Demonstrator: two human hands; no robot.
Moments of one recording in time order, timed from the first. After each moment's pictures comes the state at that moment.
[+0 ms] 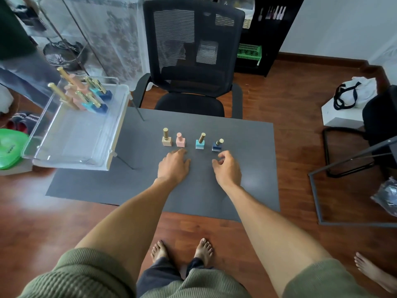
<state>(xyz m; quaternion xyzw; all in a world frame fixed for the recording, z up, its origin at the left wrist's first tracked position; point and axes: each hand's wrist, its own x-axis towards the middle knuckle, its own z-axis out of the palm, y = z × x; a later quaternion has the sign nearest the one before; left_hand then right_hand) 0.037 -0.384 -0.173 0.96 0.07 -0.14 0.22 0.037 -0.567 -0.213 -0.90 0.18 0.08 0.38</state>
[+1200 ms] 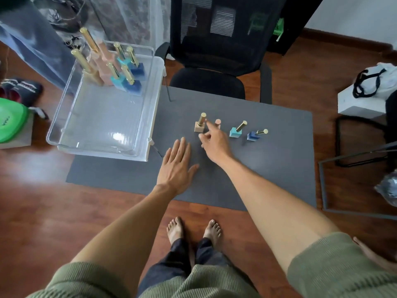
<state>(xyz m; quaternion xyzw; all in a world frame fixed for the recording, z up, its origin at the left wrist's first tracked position) -0.008 -0.266 -0.237 0.98 -0.05 -0.13 0.15 0.085 -0.417 -0.212 -0.90 0.01 0.13 0.42</state>
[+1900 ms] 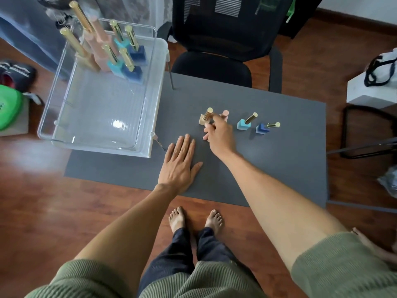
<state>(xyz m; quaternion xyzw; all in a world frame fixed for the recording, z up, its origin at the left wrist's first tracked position) -0.015 -0.258 -0.271 0.99 -0.09 -0.10 0.11 0.091 -0.406 -0.226 -0.89 0.06 0.11 0.45</state>
